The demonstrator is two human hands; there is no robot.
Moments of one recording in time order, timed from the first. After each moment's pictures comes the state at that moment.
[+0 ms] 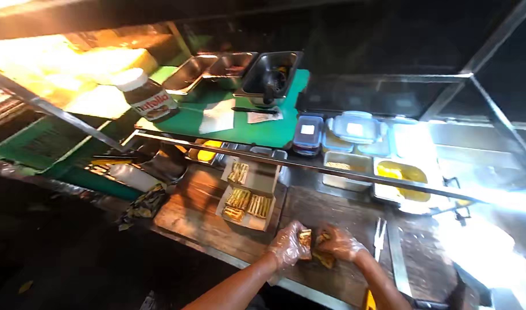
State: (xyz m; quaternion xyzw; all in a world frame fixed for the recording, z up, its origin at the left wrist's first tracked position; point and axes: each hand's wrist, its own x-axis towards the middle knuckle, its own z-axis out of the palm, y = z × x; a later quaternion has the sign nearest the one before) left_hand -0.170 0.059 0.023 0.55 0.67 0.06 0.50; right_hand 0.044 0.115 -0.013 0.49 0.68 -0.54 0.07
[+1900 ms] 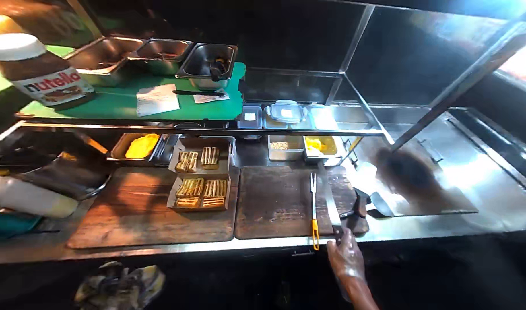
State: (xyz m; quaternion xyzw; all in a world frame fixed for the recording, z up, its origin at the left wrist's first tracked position) left_hand -0.456 -0.211 0.071 0.23 0.61 0.61 0.46; right_hand 0.070 -0.140 0.054 0.87 0.41 -0.24 -0.08
